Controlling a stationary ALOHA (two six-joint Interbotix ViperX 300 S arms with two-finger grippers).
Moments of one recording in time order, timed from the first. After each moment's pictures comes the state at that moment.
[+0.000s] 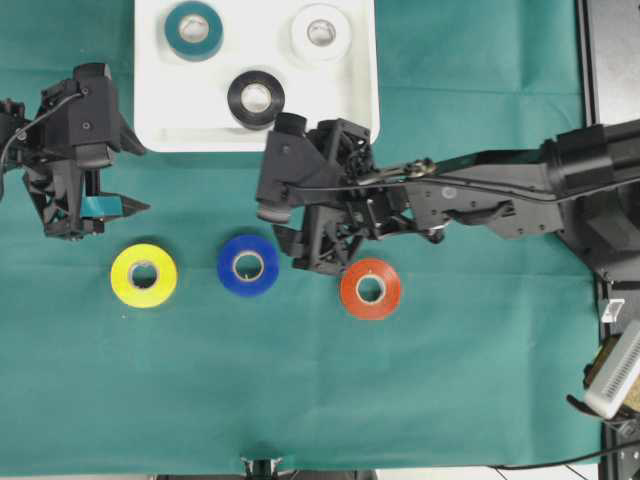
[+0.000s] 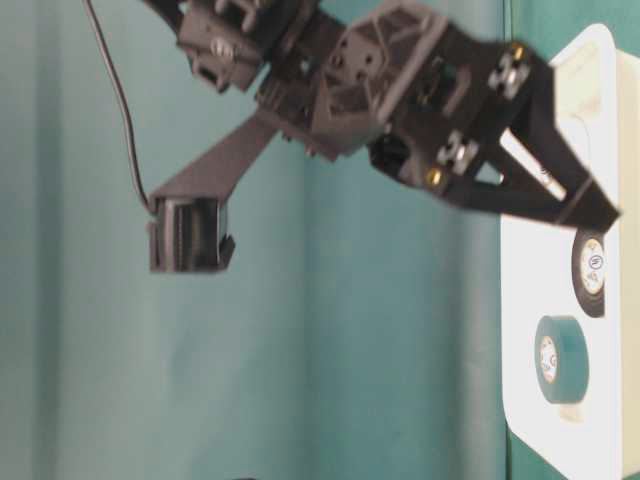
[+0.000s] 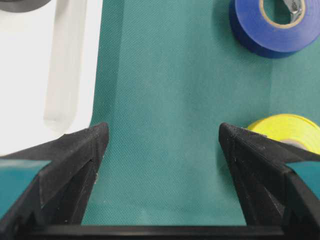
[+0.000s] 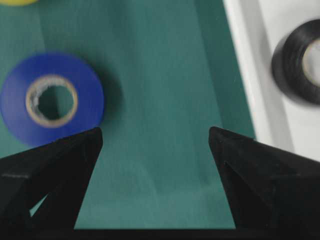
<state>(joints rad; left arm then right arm) 0.02 -0.32 0.95 -0.03 0.19 -0.08 0.14 0.05 0.47 -0.46 0.48 0.83</state>
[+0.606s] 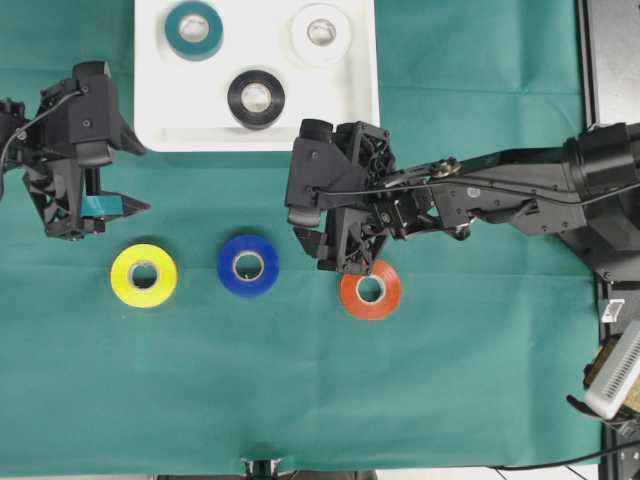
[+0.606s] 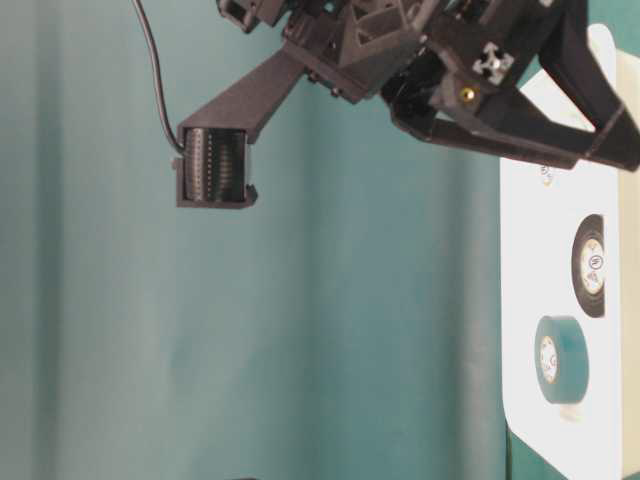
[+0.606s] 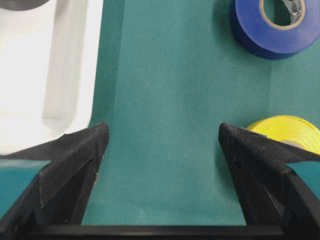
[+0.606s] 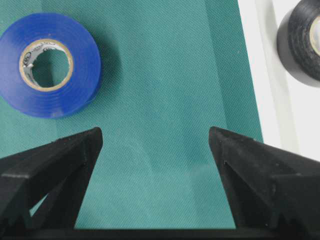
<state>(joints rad) 0.02 -0.32 0.95 -0.03 0.19 -0.10 0.14 0.01 0.57 -0.49 0.40 0.83</state>
